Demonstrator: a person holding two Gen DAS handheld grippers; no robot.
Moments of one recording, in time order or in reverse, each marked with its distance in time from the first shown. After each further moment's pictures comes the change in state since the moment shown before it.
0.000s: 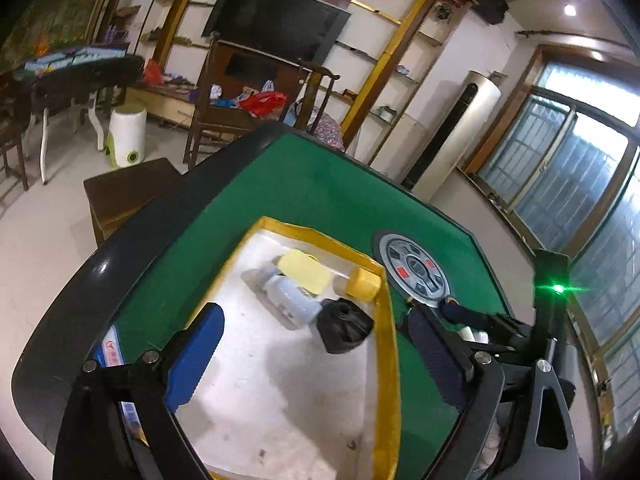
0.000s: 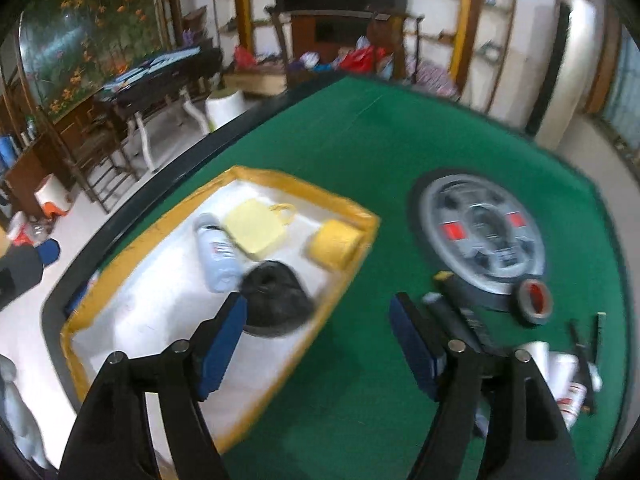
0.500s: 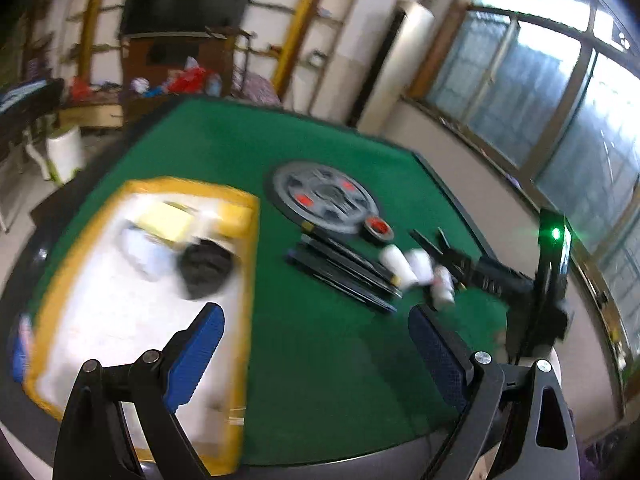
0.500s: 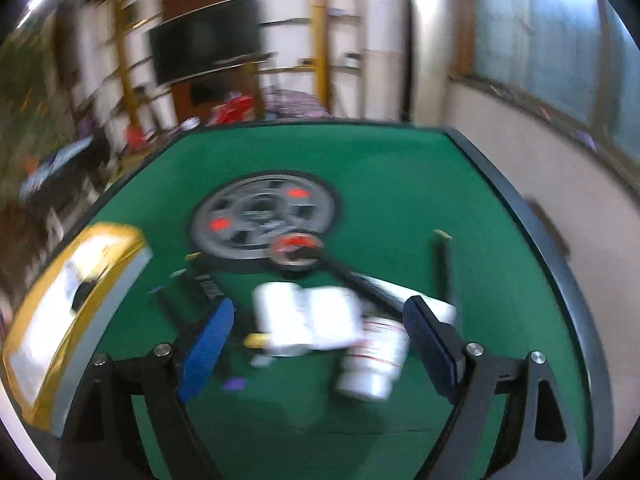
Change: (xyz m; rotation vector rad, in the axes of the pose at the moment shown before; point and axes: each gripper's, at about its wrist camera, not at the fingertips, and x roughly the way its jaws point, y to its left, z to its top) left arm 0.039 -0.135 -0.052 0.235 0.203 -0.106; right arm -0.063 -0.210 -0.101 0.391 -0.159 -0.251
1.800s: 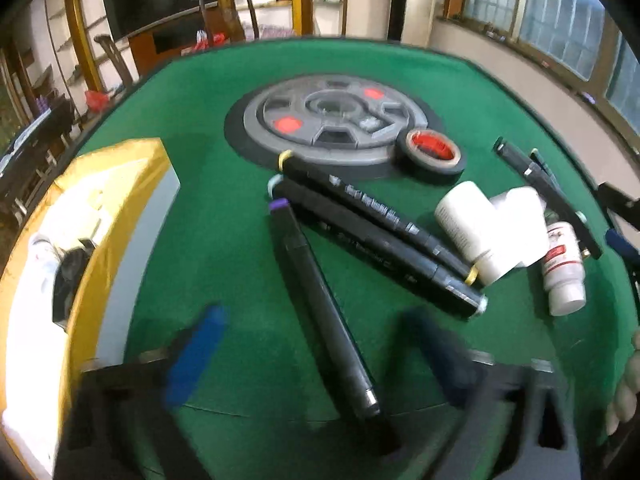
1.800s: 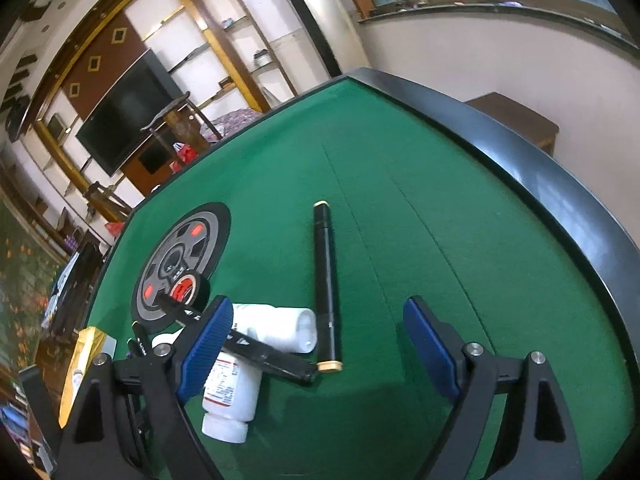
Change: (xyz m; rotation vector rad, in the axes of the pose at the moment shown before) left arm 0.171 -0.054 -0.011 0.147 0.150 0.319; right arm 0.048 -0.137 -0.019 0.424 0.028 0.081
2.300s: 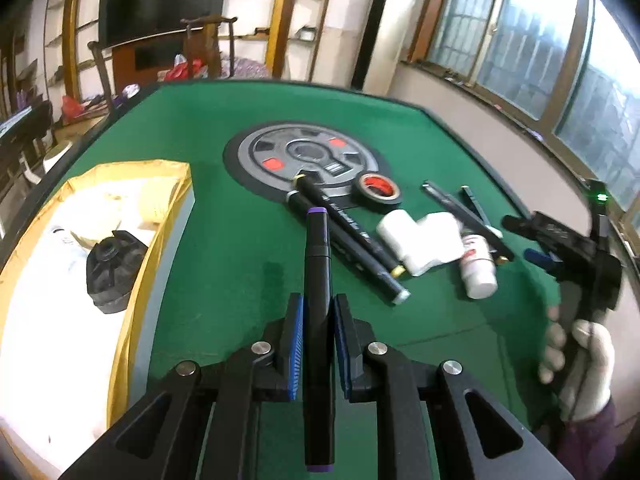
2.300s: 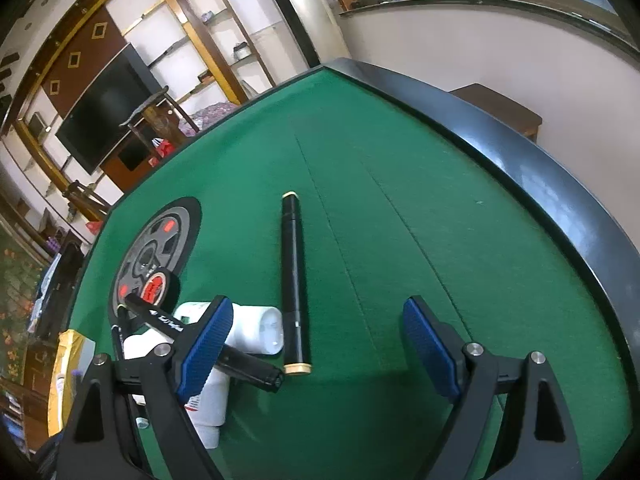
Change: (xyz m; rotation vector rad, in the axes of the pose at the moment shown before) left arm -0.072 0.028 -0.024 -0.036 -0.118 -0.206; right arm 0.010 -0.010 -0.003 0.016 0.027 -0.081
